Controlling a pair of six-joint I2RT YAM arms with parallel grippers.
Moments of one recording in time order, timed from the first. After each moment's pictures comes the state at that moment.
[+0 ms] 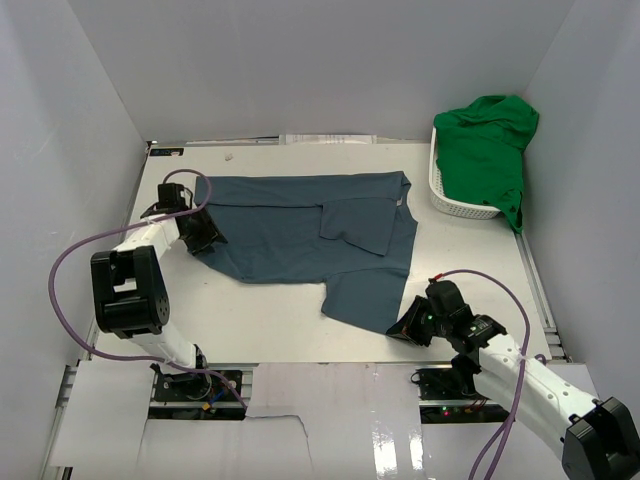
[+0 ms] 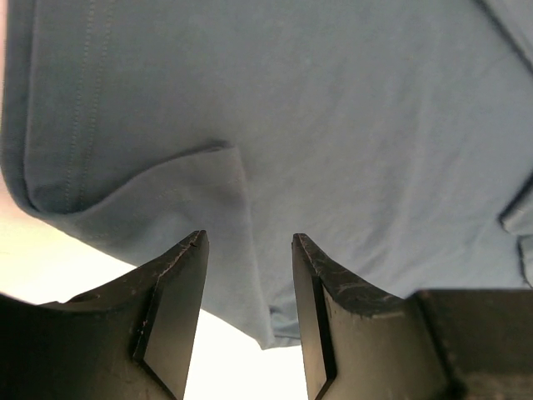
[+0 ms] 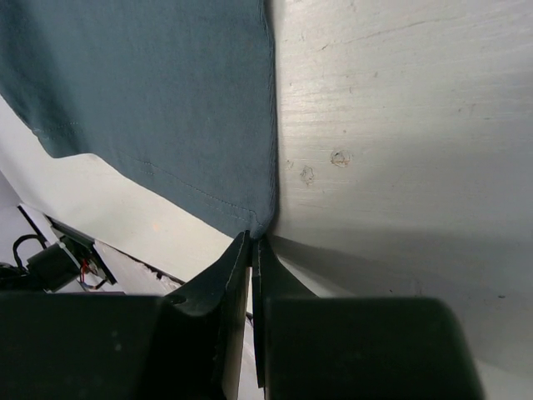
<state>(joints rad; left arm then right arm) 0.13 1.64 1.02 -0.45 0.25 -0.43 0.56 0.66 0.17 -0.41 -0.26 1.04</state>
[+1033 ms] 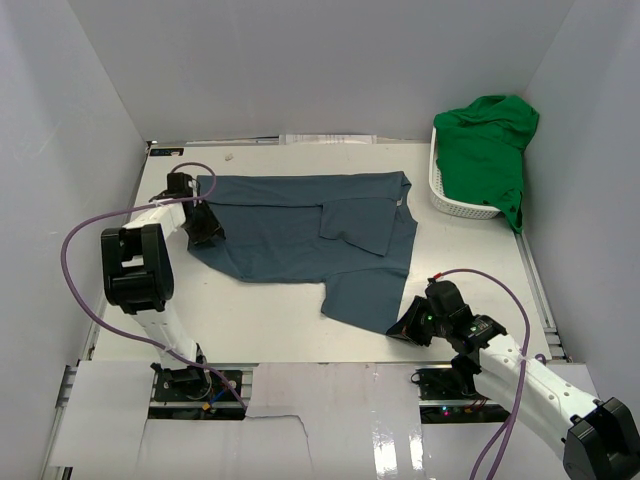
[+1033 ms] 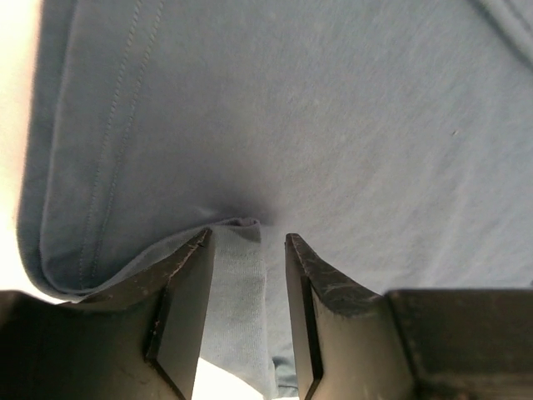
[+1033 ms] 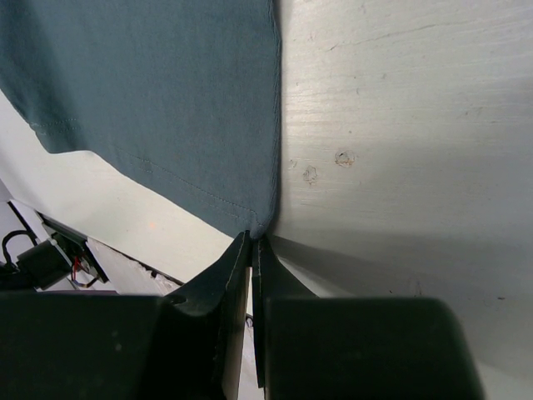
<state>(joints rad) 0.10 1.83 1.19 -0.50 0.15 -0.44 0.57 0.65 0.17 -0.41 -0.25 1.02</state>
